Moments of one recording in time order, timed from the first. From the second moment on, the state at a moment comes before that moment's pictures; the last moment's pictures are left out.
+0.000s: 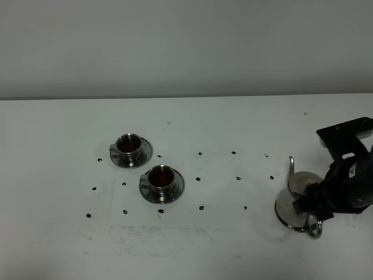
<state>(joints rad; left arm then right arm) 0.05 0.00 -0.46 -0.04 1.06 -0.02 0.30 1.52 -0.88 -0.02 0.63 0.01</state>
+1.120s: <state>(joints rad) 0.05 0.00 -0.46 -0.04 1.06 -0.02 0.22 0.52 -0.88 0.09 0.81 0.01</state>
